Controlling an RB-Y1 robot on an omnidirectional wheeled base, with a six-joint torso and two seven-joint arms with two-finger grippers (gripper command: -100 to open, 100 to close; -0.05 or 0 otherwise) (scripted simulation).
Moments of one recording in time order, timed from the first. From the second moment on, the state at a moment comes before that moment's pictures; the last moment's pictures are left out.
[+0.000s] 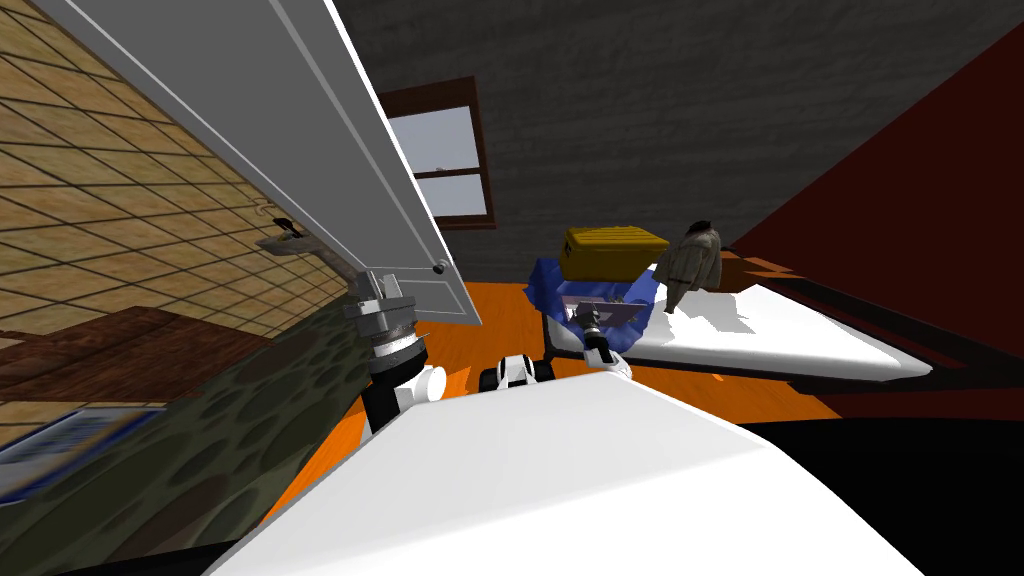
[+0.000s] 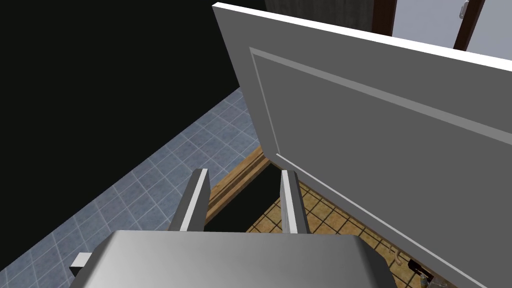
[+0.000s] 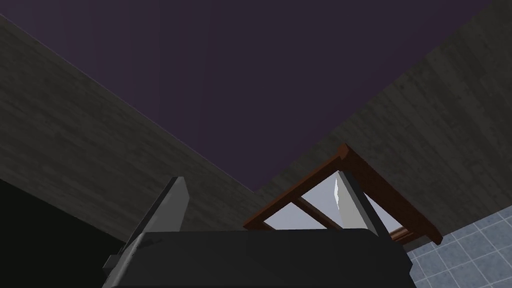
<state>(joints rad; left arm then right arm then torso) 0.51 -0.01 -0.07 -2.38 0.08 -0.49 -0.06 0.02 -0.22 -0.26 -0.85 0.03 -0.72 2.13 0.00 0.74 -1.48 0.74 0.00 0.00</state>
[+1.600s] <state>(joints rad) 0.51 -0.01 -0.07 -2.38 0.08 -0.49 -0.06 -0.09 -0.37 -0.21 -0.75 0.08 -0.55 2.06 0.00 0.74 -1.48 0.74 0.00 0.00</state>
